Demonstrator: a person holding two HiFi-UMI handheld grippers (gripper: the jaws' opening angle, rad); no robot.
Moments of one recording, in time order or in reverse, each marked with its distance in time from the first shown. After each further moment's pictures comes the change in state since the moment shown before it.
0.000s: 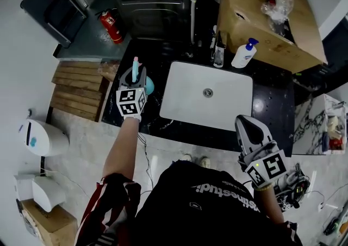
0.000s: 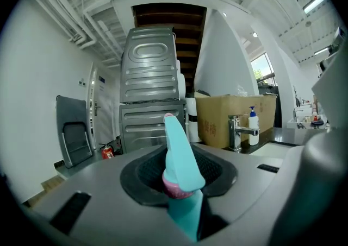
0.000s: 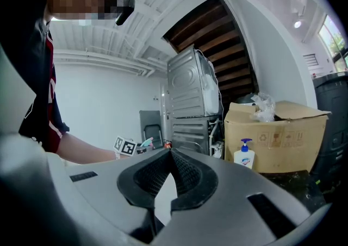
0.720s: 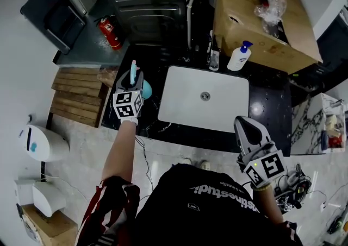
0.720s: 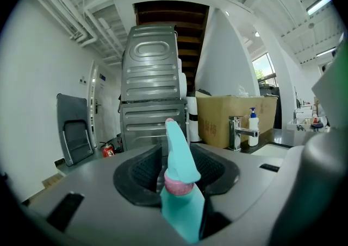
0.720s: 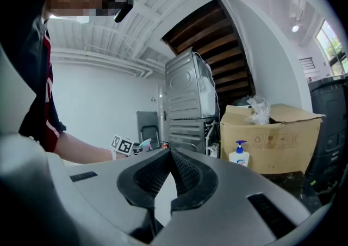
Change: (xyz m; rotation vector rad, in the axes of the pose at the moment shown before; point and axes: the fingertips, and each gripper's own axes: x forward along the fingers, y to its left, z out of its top) left arm -0.003 0.003 0.004 -0.021 0.028 -0.001; right arm -0.011 -0.007 0.002 -0.006 -0.013 -0.033
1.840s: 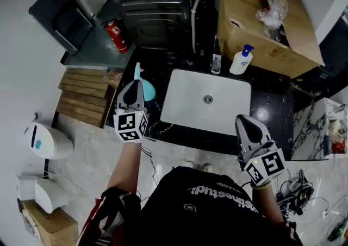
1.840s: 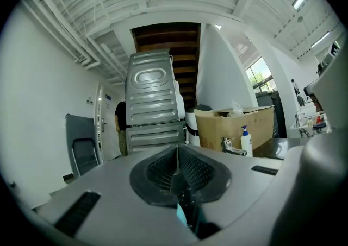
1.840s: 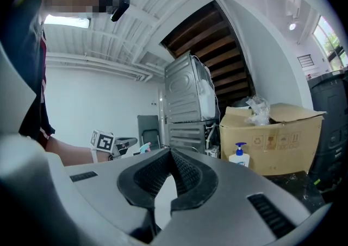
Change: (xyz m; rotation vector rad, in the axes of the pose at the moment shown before) left arm -0.090 -0.043 0.075 0.075 -0.160 0.082; right arm -0.003 -0.012 0.005 0.019 -0.040 0.014
